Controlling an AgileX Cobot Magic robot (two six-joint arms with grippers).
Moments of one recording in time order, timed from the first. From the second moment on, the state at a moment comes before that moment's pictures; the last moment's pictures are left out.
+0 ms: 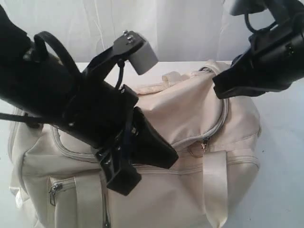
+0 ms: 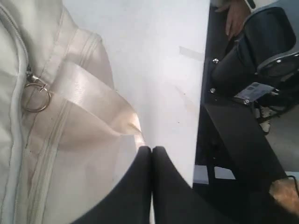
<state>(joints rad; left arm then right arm) -0.80 1.34 -1.07 -0.85 0.86 0.89 0.46 1.23 -1.14 0.39 0.97 -0.39</state>
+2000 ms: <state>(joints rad) -1.01 1.67 -0.99 -0.36 0.07 0.99 0.44 1.53 -1.18 0.29 0.91 -0.17</state>
